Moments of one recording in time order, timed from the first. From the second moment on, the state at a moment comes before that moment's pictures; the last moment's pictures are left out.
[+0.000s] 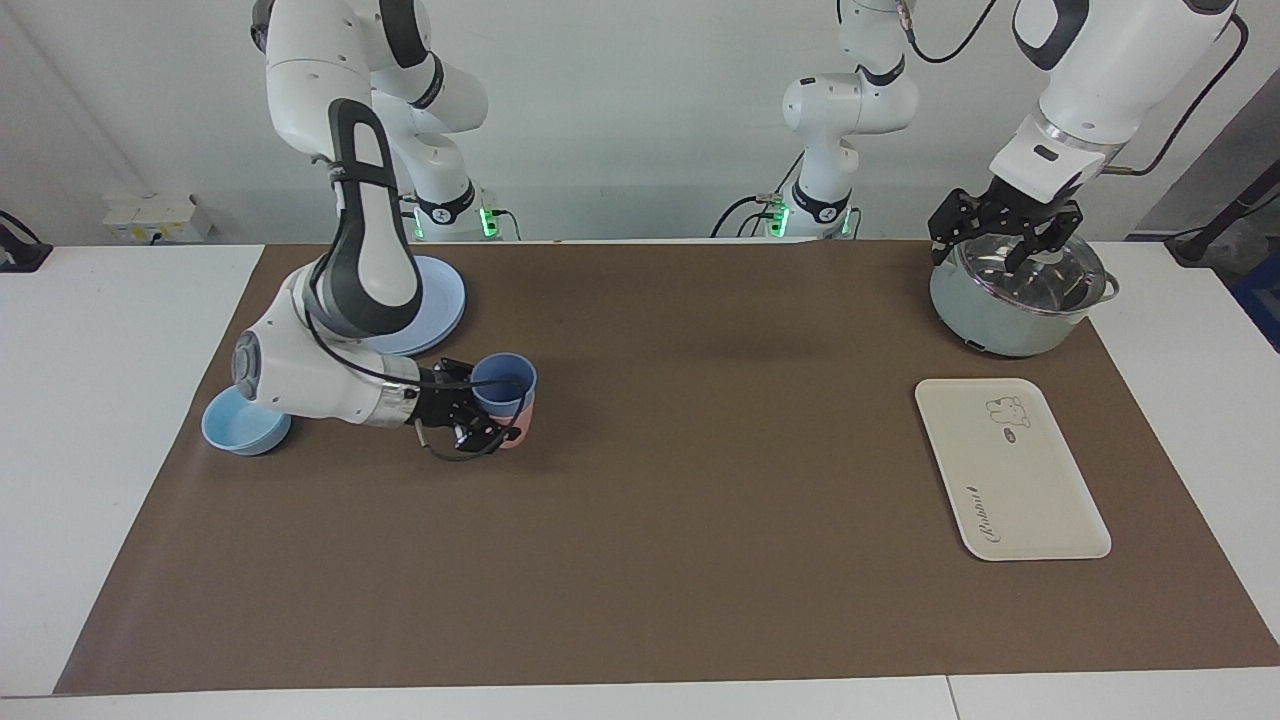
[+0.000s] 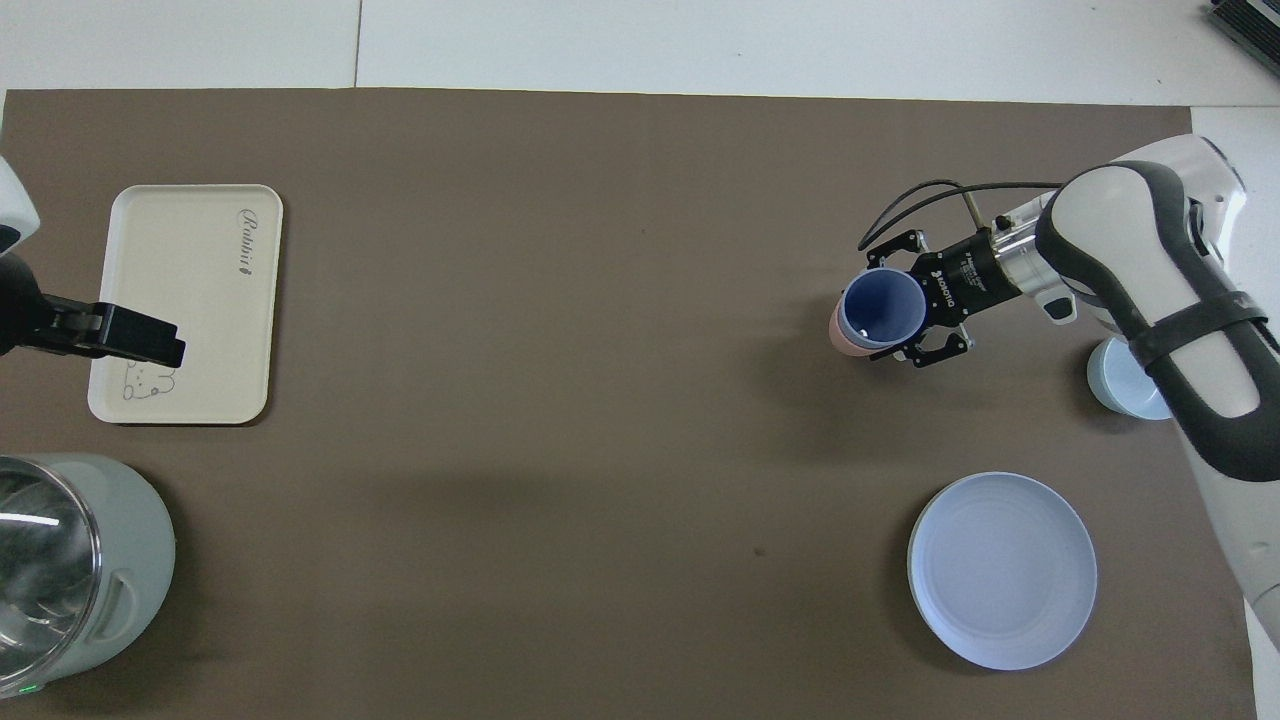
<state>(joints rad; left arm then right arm) -0.05 -0.04 -0.02 -1.62 -0.04 1.54 0.09 0.06 0.43 0.06 -1.65 0.69 1.83 1.04</state>
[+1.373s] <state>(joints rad) -0.47 -0.05 -0.08 -2.03 -0.36 2.53 -0.75 0.33 0.36 0.04 -1.66 0.68 2.09 1.39</state>
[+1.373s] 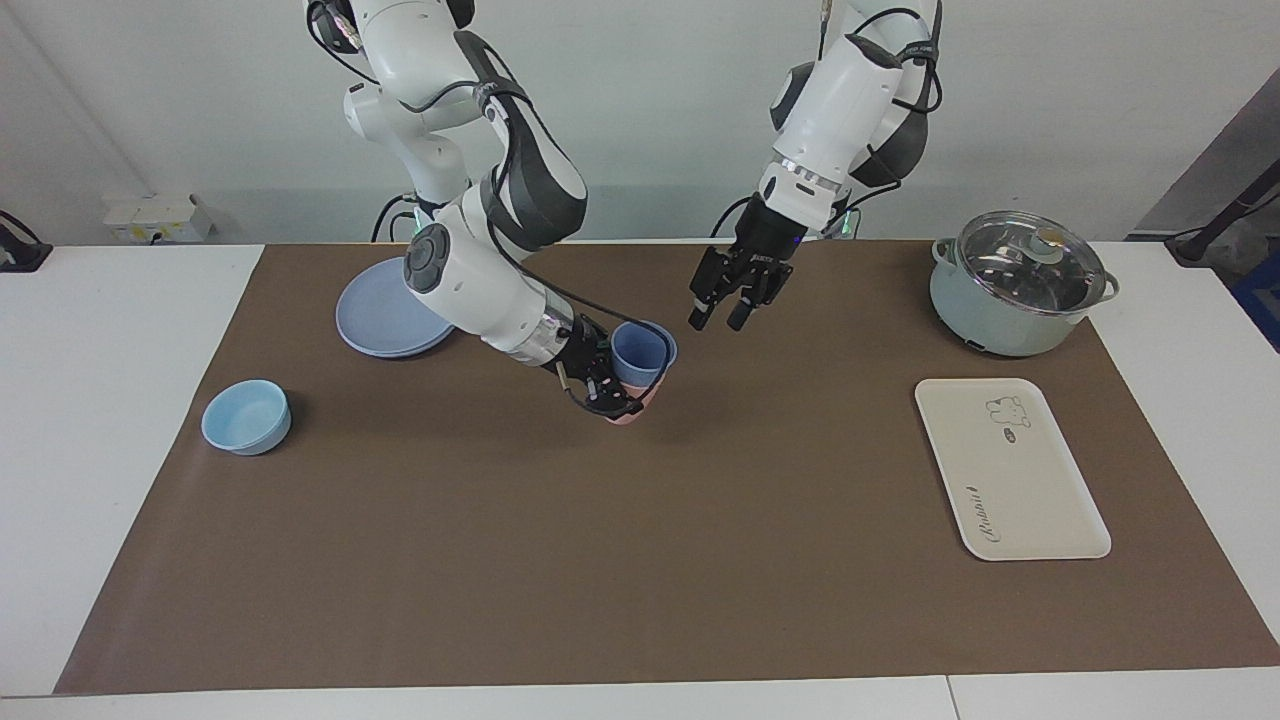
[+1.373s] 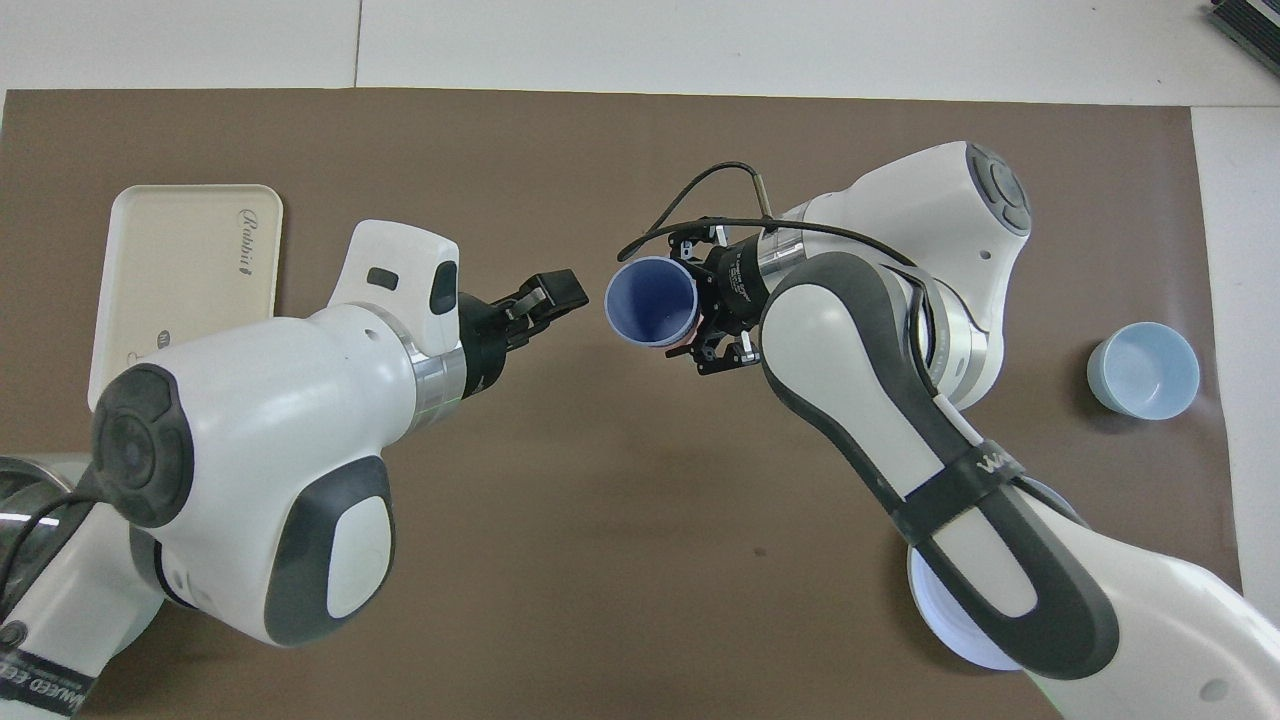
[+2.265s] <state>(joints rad) -0.57 0.04 -0.07 -2.01 -0.37 2.63 -0.80 0.33 0.36 0.04 -1.67 0.68 2.14 1.39</state>
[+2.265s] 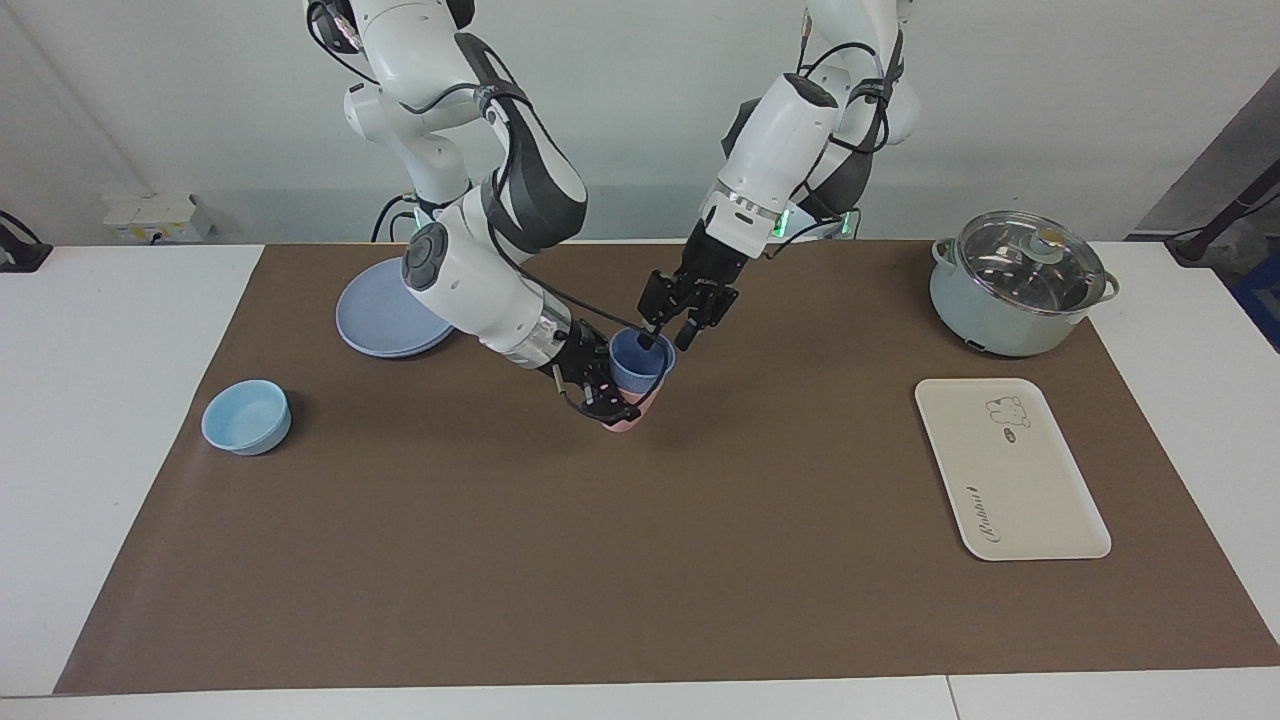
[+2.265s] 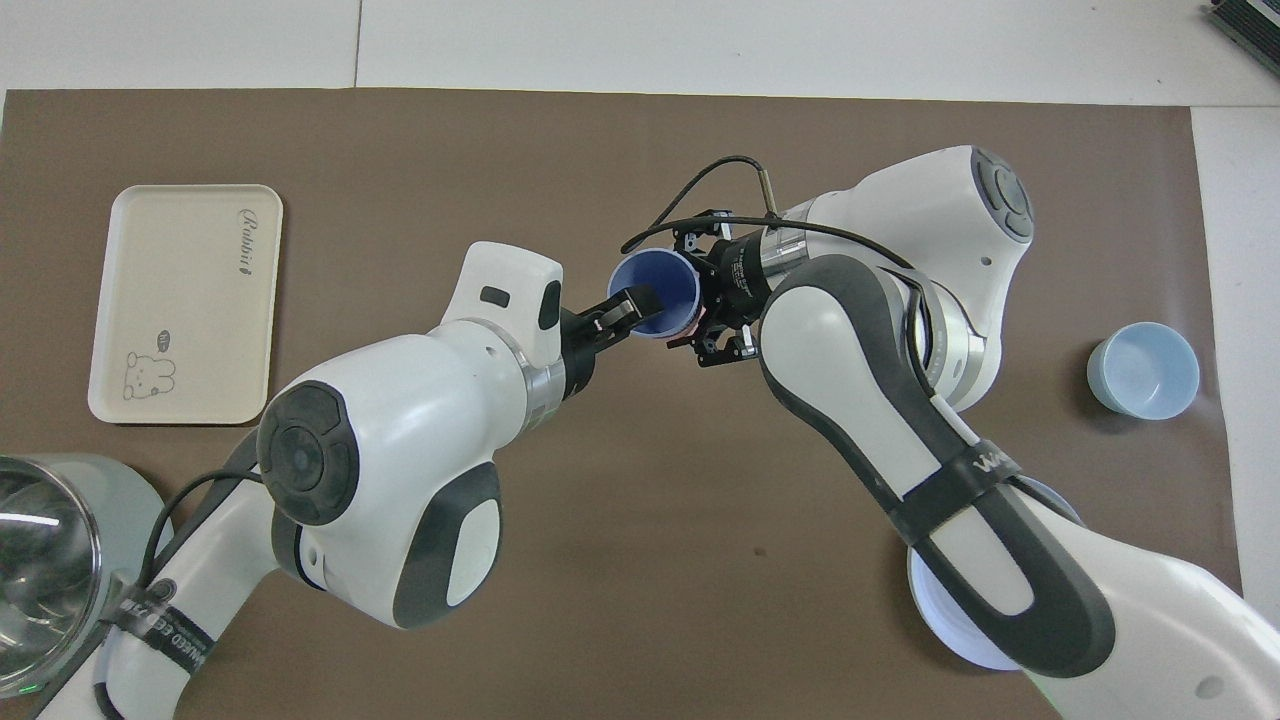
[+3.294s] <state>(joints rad) -0.57 0.07 -0.06 -1.78 -0.29 2.35 -0.94 0.30 0.35 0.04 -1.67 0.68 2.18 1.39</state>
